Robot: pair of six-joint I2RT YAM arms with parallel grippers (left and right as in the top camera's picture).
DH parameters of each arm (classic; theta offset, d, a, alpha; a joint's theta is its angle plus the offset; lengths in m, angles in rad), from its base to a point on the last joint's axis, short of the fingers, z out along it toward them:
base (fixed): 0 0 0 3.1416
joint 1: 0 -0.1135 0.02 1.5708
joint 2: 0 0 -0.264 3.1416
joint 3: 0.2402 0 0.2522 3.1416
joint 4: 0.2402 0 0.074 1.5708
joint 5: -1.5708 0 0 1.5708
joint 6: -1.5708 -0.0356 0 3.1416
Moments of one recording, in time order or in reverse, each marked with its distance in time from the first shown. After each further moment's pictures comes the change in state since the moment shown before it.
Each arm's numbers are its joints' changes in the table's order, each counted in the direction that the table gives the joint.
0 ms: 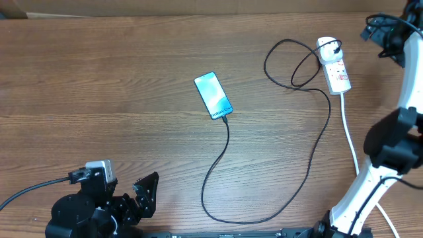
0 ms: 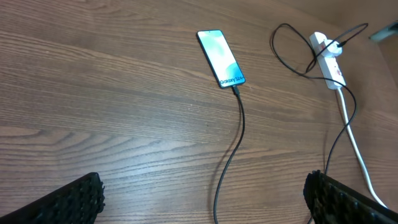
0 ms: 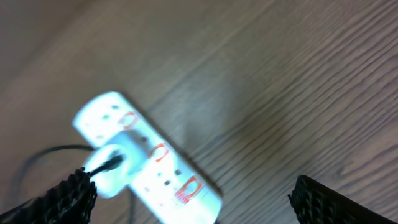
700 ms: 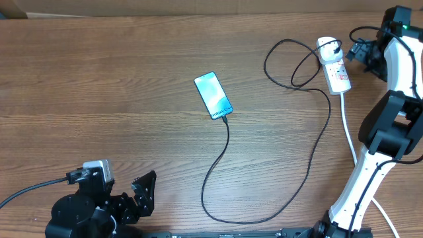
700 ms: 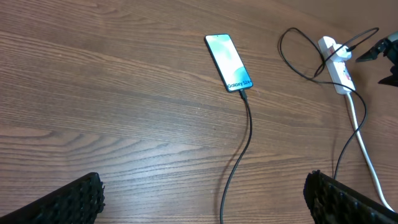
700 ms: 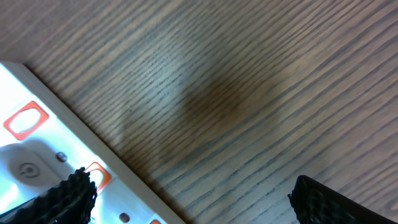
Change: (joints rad) left arm 0.000 0.000 0.000 0.000 0.034 0.000; right arm 0.000 0.171 -0.039 -0.062 -0.029 0.047
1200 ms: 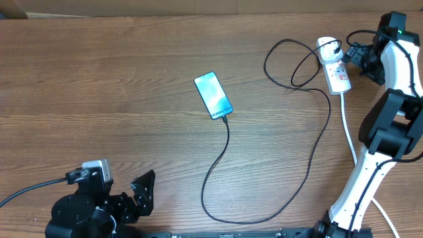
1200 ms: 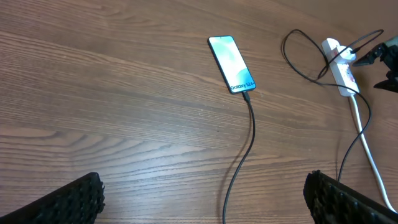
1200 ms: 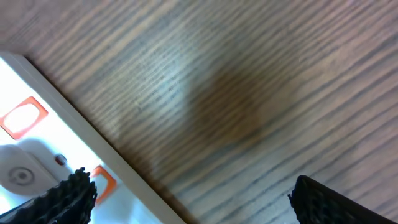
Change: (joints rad) left arm 0.000 0.000 0.000 0.000 0.014 0.000; right arm 0.000 0.003 -0.062 -0.069 0.049 -0.002
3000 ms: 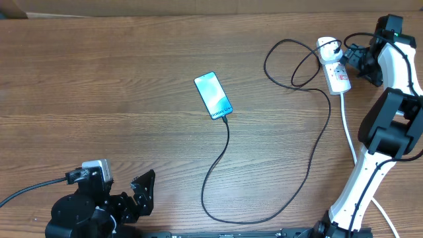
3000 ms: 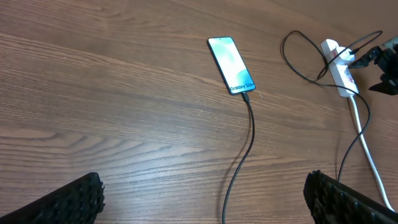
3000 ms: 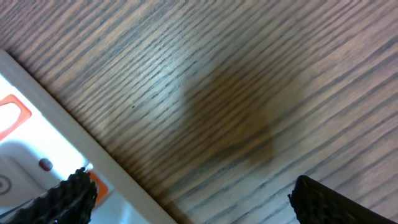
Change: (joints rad) left arm 0.000 0.000 0.000 -0.004 0.000 0.000; right arm -0.006 0.001 -0.051 -0.042 0.003 -0.014
